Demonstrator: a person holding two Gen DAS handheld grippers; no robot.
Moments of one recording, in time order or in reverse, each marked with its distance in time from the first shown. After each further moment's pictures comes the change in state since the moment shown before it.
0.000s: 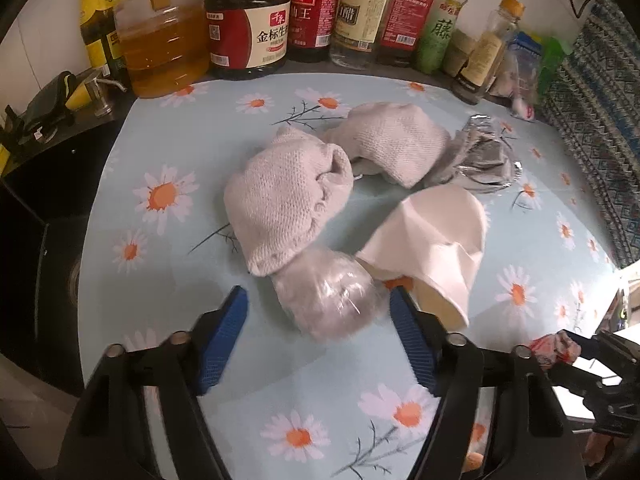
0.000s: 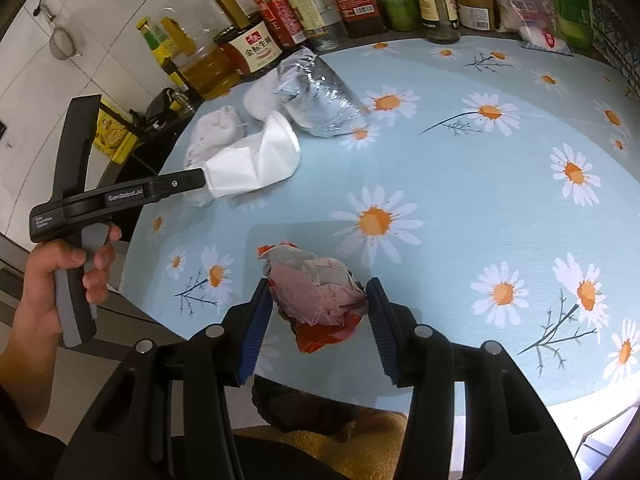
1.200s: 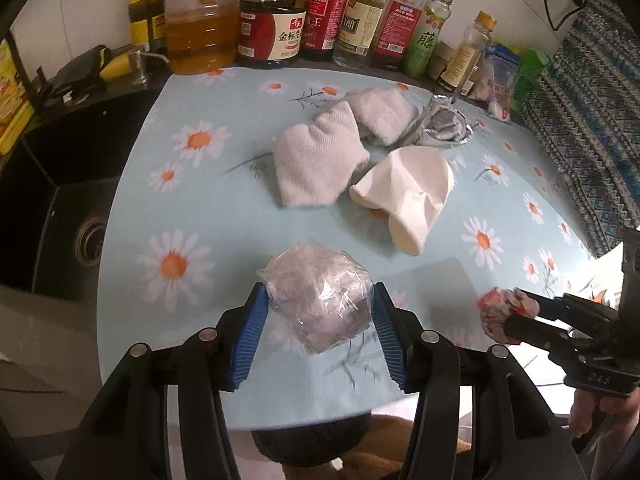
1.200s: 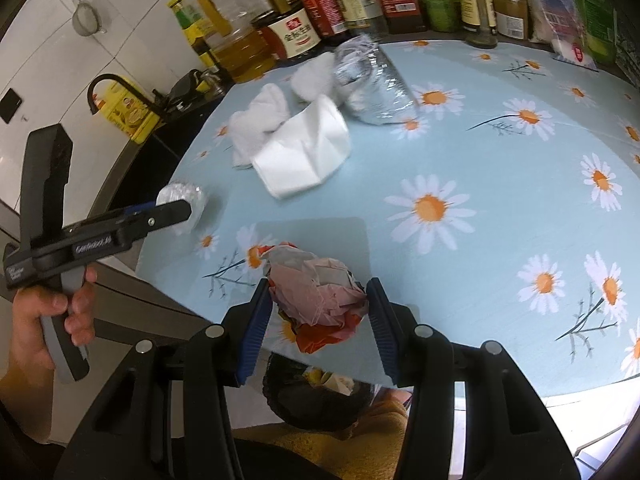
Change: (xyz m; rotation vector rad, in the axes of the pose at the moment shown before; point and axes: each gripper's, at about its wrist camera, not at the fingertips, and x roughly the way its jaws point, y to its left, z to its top) left arm -0.064 0.008 -0.076 -0.058 -0.046 -0.046; right arm 0.004 0.046 -0.017 -0.072 0.024 0.044
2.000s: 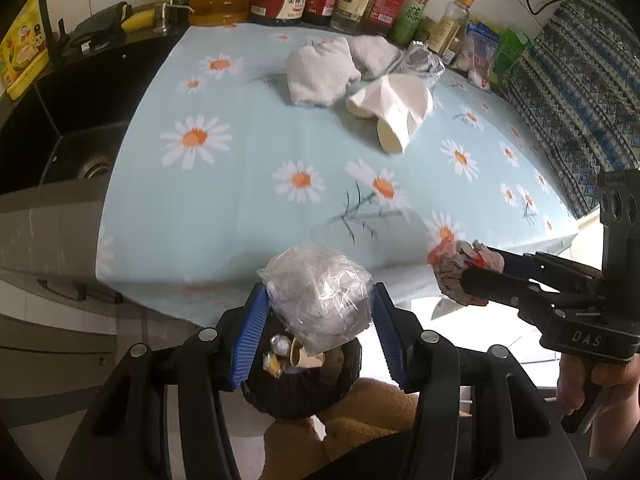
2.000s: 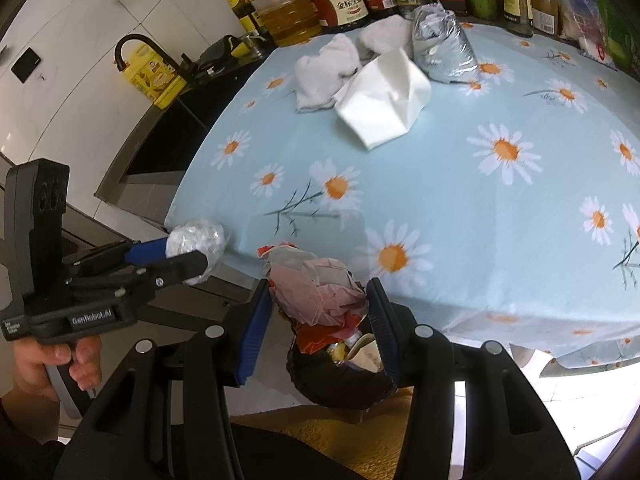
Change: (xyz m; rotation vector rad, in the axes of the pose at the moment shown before) left arm -0.027 0.009 -0.093 -0.017 0.055 -0.062; right arm 0.014 0.062 -0.051 -0.039 0.054 0.015
